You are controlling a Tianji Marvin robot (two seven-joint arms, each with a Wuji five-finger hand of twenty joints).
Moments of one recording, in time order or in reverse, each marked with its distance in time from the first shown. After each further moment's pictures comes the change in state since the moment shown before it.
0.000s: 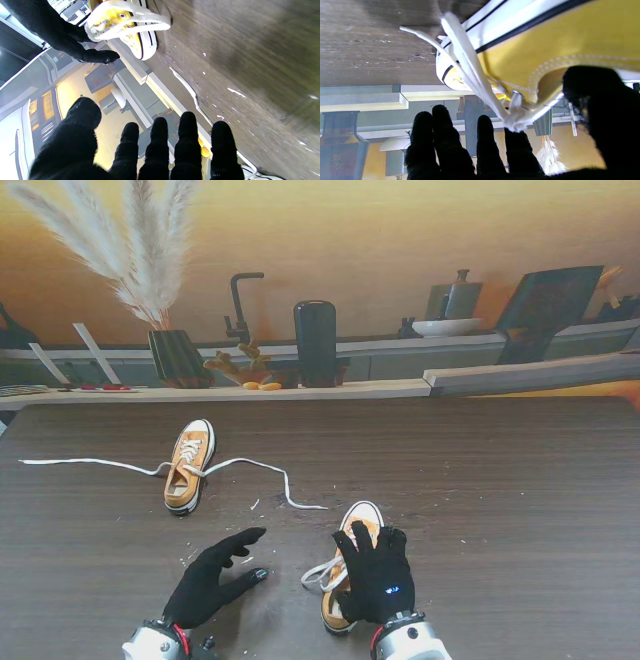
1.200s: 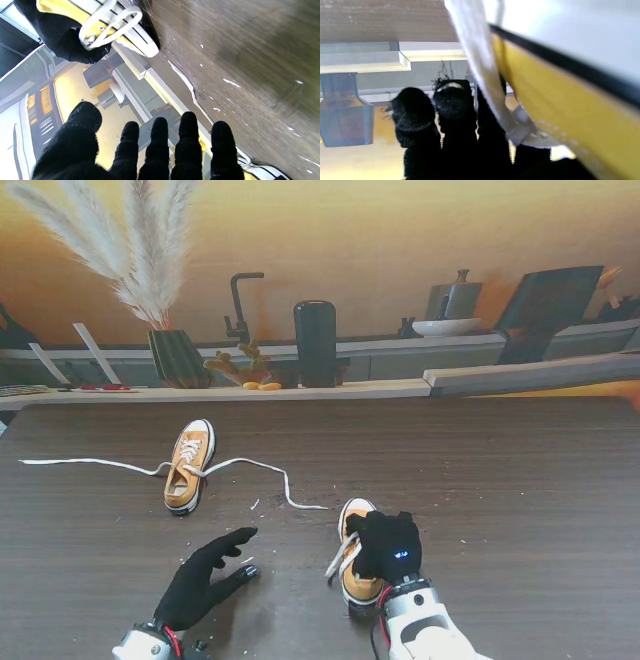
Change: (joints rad) left arm 0.036 -0.002 -0.036 -0.030 -0.016 0.000 -0.004; right arm 0.151 -0.047 0.015 0.187 0.062 -0.056 -0.281; left_hand 0.001 0.050 -0.022 0.004 0.012 0.001 0.002 0.012 0.000 0.003 -0.001 -0.001 0.000 0.004 0.000 0.000 0.000 0.000 -0.002 0.003; right_hand 0.241 -0.161 0.132 -0.151 0.614 -0.368 0.467 -0.009 0.972 -0.102 0.282 0.165 0.769 -0.247 0.945 0.553 0.865 0.046 0.671 0.189
